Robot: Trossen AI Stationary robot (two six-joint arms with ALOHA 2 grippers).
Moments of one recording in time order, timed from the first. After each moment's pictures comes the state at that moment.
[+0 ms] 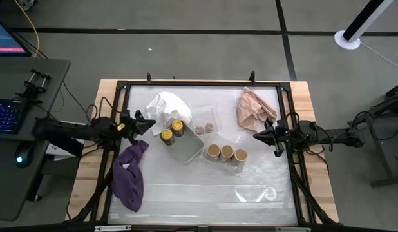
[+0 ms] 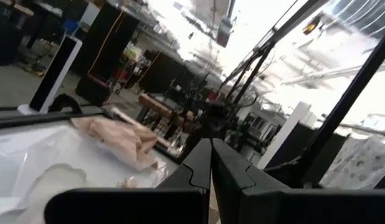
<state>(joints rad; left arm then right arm) -0.05 0.32 0.02 0.52 -0.27 -0.49 0.06 0.00 0.01 0.09 0.00 0.36</state>
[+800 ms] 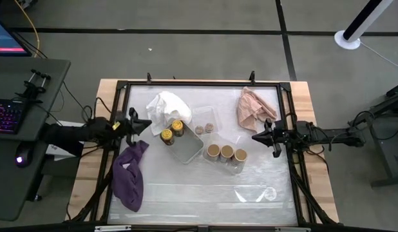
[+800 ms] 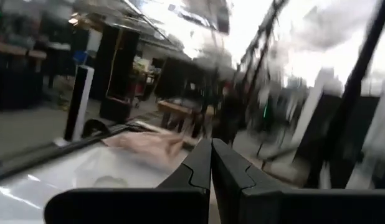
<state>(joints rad) -0.05 0.00 0.01 0.20 -0.28 -0.25 0.06 0.02 0.01 0.02 0.00 0.36</state>
